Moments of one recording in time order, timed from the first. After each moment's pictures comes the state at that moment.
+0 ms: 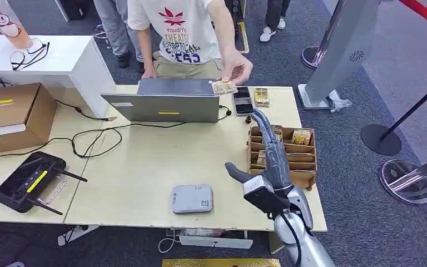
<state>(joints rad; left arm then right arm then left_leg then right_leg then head) -0.05 -0.08 0.11 -0.19 -0.20 0.25 -0.09 -0.20 0.02 0.34 -1.42 0.45 -0.29 -0.48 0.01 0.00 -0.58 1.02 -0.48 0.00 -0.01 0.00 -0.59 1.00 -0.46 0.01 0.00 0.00</state>
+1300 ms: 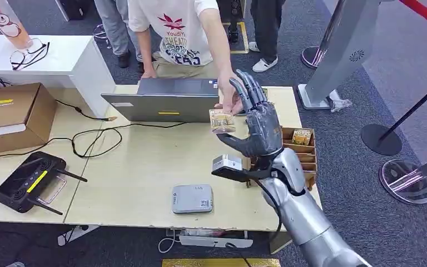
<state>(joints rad) -0.06 -0.09 0.11 -0.19 -0.20 0.25 -0.10 -0.50 -0.01 0.47 -1.23 0.65 -0.48 -0.45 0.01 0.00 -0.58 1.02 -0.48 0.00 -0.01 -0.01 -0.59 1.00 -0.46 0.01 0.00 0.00</state>
